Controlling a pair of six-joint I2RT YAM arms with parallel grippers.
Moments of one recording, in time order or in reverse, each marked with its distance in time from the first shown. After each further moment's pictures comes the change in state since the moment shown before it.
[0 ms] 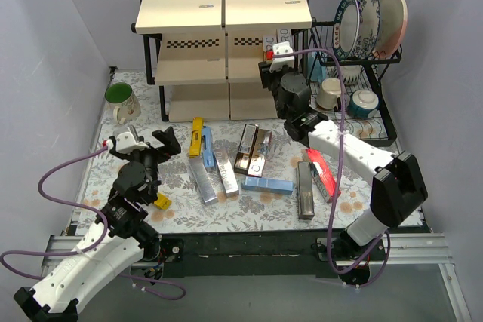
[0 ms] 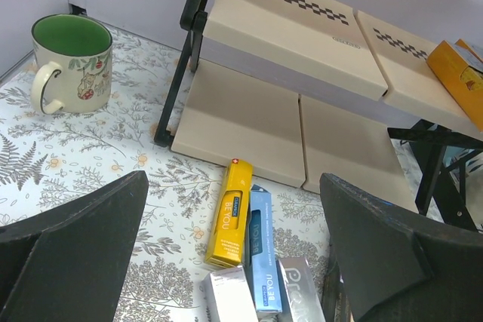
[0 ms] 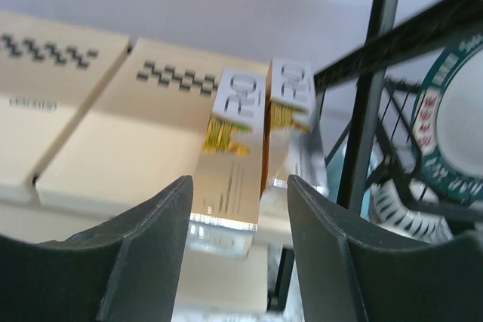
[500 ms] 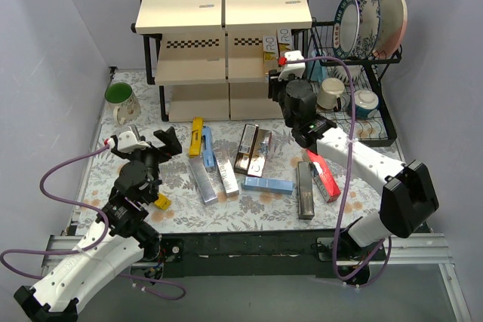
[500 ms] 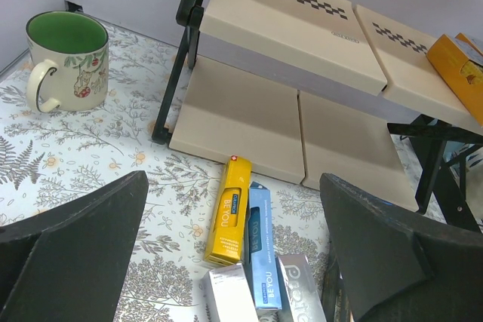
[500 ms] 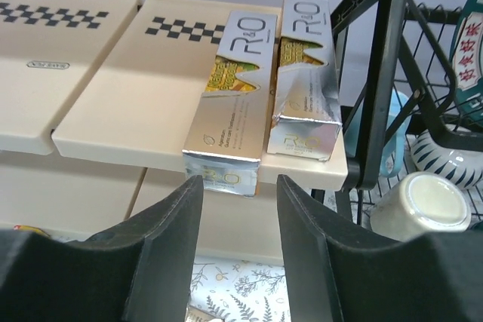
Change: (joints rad) left arm 0.000 0.011 0.000 0.000 0.011 -0.003; right arm -0.014 -0.106 -0.117 -0.126 -0.034 0.208
